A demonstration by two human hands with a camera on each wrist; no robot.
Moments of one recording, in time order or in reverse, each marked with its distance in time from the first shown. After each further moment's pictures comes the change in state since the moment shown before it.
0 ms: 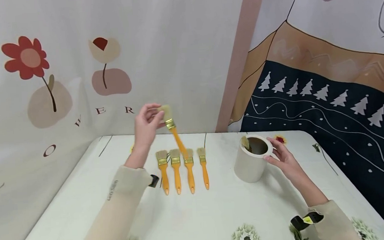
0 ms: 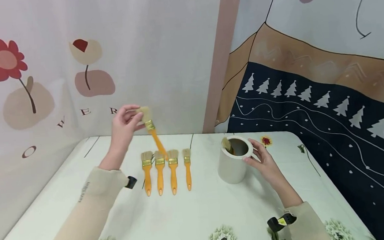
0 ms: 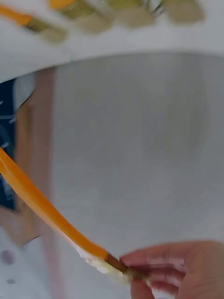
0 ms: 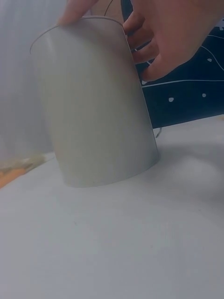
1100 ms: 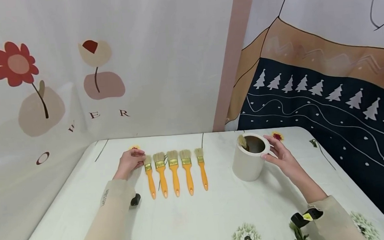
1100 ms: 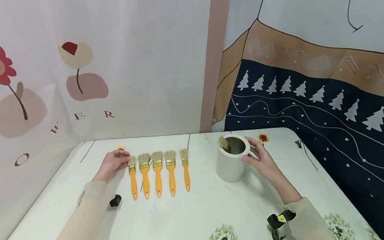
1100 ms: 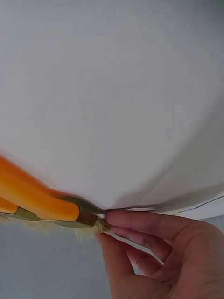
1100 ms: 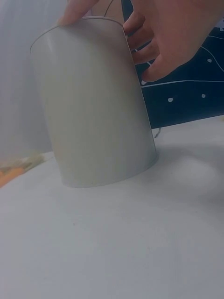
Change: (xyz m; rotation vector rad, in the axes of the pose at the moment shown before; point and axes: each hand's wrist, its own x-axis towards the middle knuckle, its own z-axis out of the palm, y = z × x) left_hand -0.013 -0.136 -0.092 0.506 -0.110 -0.600; right_hand 0.002 0.001 0.000 0.031 -0.010 -0.007
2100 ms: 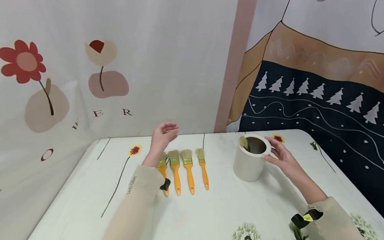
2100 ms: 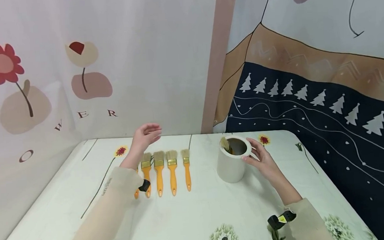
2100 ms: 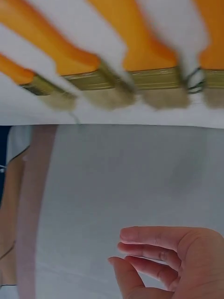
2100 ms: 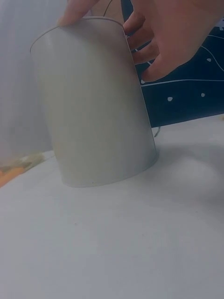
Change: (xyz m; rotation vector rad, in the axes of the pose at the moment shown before) left_hand -0.030 0.111 0.067 -0.377 -0.081 0.318; right_hand 0.001 -0.001 0.000 -0.003 -0.004 0.030
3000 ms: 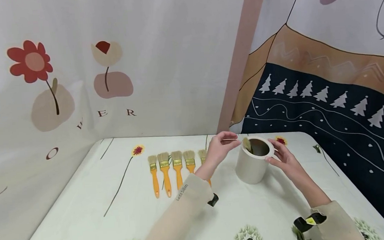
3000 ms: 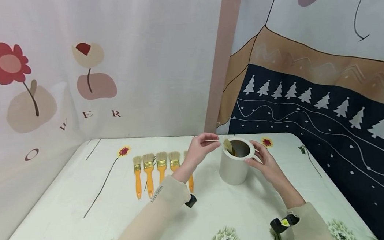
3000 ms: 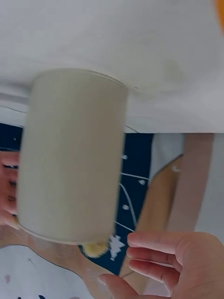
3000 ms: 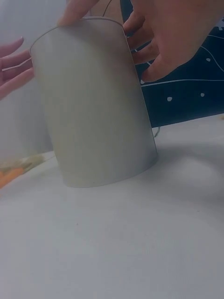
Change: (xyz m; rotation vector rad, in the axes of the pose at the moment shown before) left_hand -0.046 0.011 0.154 0.013 -0.201 0.076; right_hand -0.002 0.001 0.001 -0.032 0.000 -0.012
